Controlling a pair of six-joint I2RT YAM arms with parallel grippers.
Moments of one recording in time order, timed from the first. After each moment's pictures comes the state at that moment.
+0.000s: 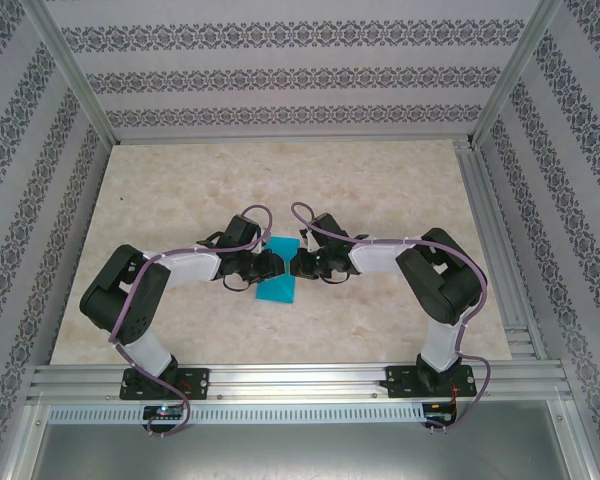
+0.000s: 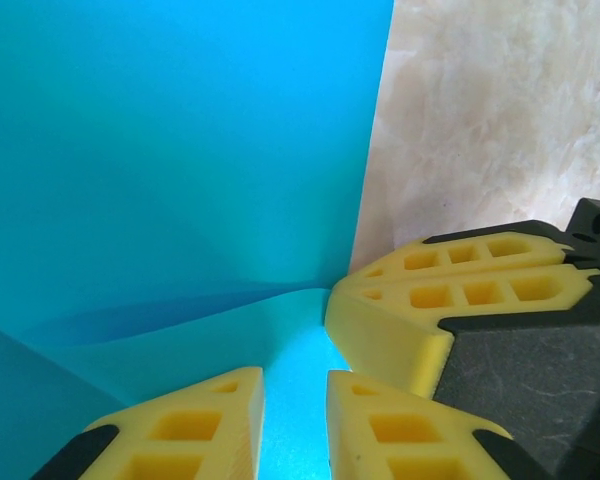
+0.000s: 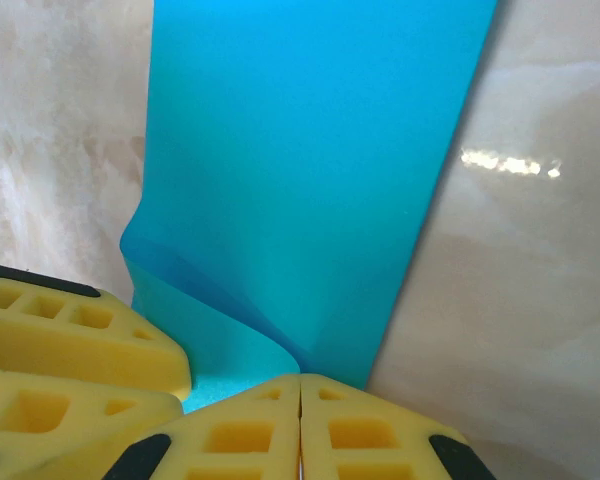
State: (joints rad) left arm -0.53 1.67 0.79 -0.10 0.49 -0.79; right arm 0.67 1.85 0.93 -0.06 -0.43 0.69
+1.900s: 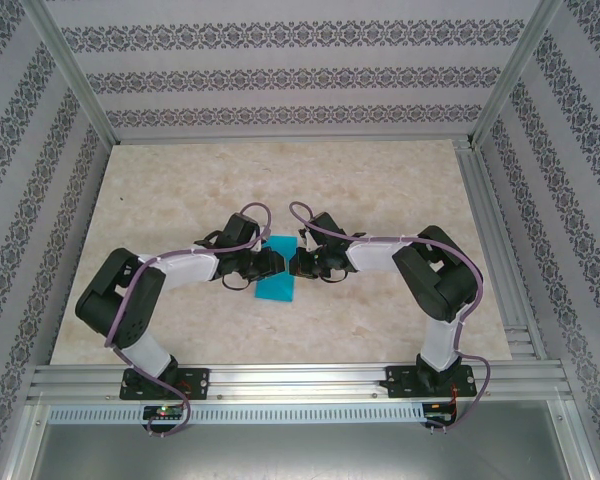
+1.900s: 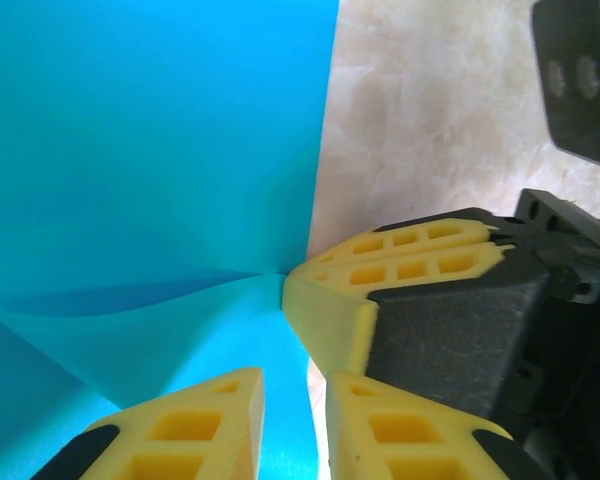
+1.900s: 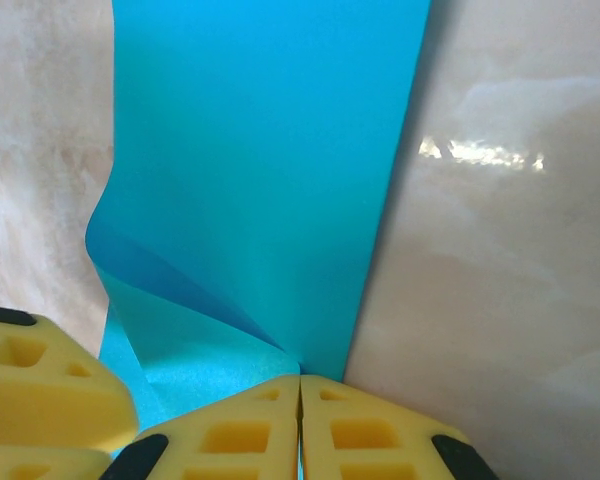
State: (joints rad) left arm -0.53 1.65 0.79 -0.10 0.49 -0.79; right arm 0.67 1.87 0.96 -0.09 -0.42 0.69
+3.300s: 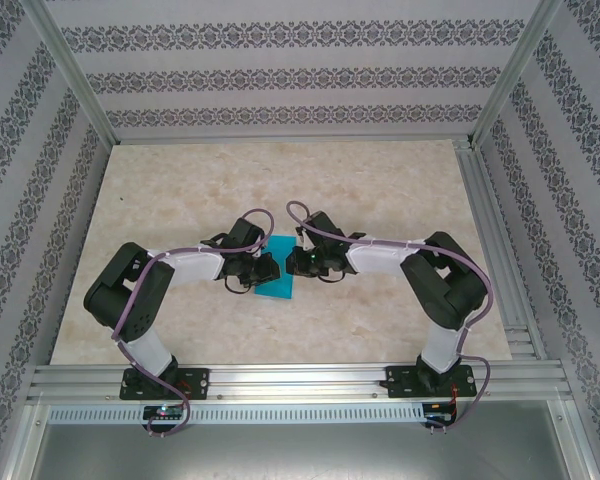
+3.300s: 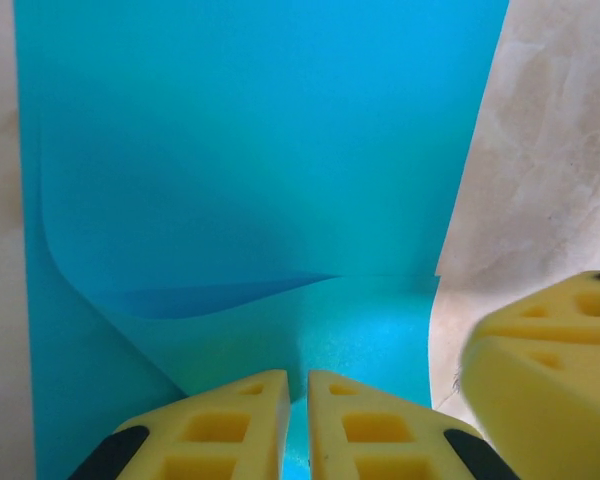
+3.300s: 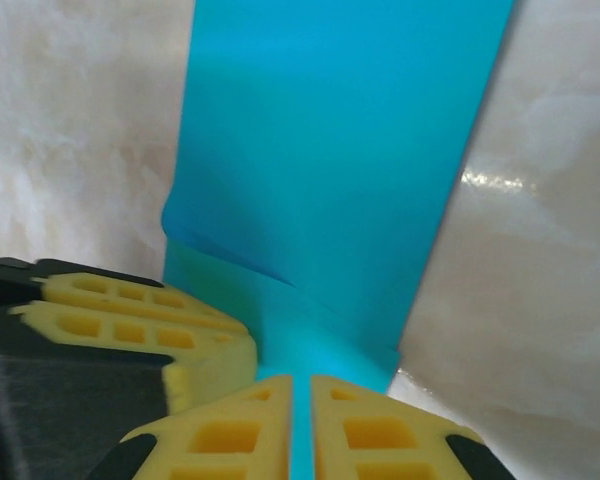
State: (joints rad) left arm -0.55 1.70 0.81 -0.18 0.38 -0.79; right arm 0.71 1.82 0.97 -0.13 -0.36 0.69
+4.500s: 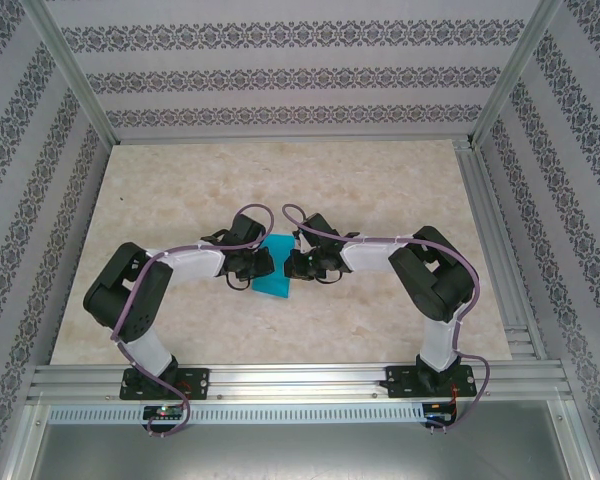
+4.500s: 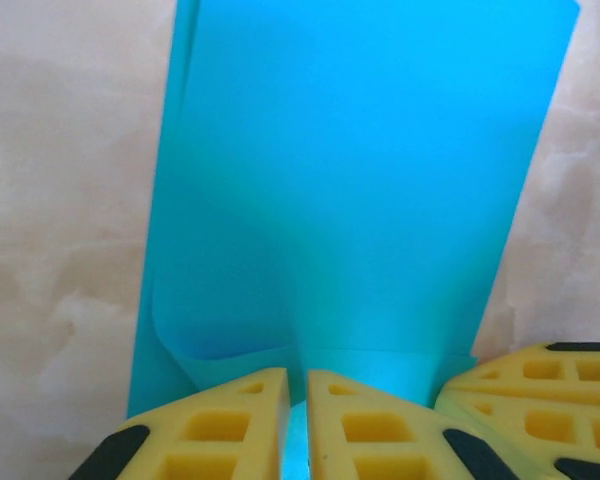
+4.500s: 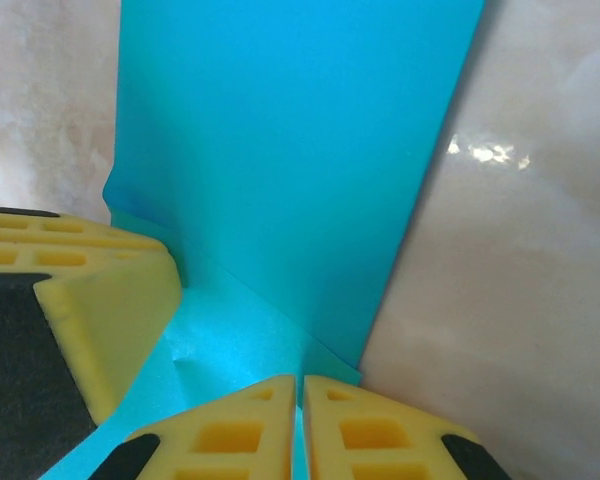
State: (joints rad) left arm -0.55 1.69 0.84 -0.23 0.21 -0.77; right arm 0.71 1.89 1.00 -0.13 -0.40 0.68
